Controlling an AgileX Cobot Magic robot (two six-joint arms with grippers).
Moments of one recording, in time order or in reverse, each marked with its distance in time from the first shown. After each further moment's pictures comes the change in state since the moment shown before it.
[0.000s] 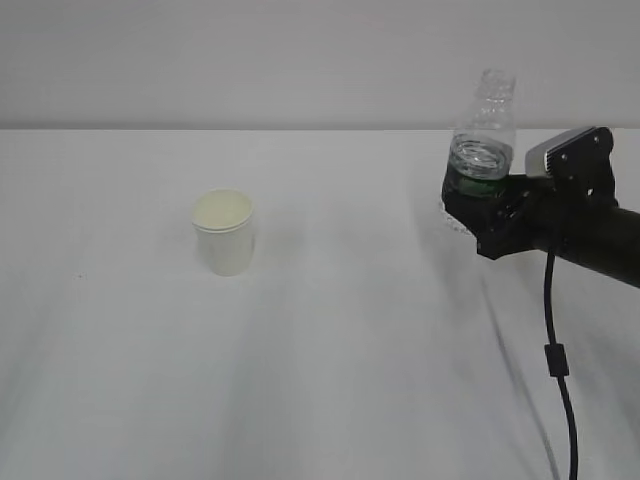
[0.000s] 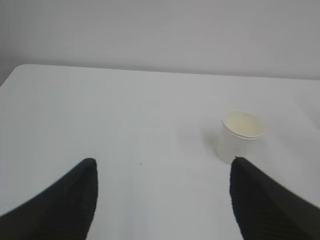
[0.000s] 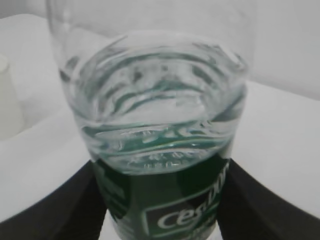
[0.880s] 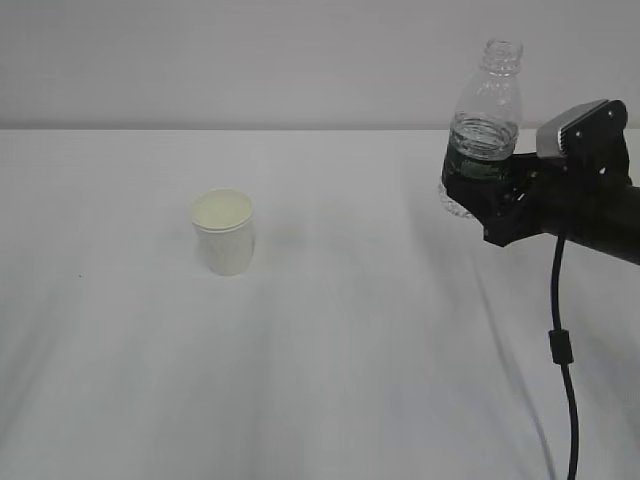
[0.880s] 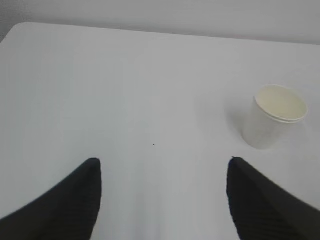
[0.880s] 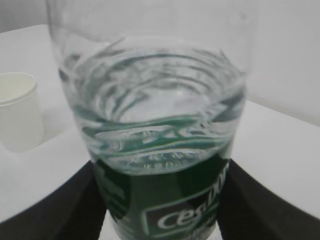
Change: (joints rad) left arm 0.000 0.379 0.002 0.000 -0.232 0.004; right arm 0.000 -0.098 0.011 -0.077 0.033 0.053
